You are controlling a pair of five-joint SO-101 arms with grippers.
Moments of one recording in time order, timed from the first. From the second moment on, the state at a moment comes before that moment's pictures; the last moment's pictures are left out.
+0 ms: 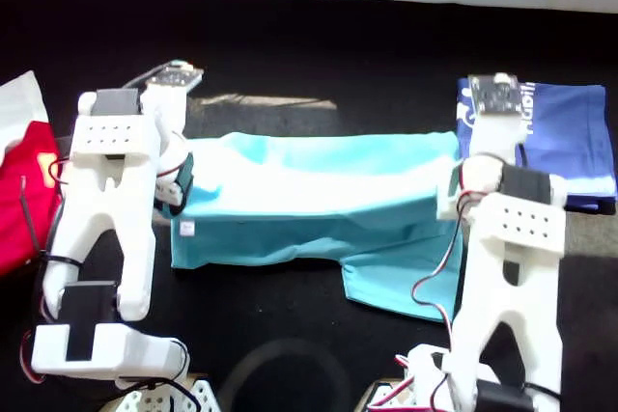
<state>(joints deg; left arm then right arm) -9.2 -2.2 11.9 89.3 -14.5 6.2 -28.6 32.0 70.5 13.2</state>
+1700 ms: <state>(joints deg) -9.3 -6.9 14.2 85.8 -14.7 4.3 -51.7 41.3 76.4 19.4</state>
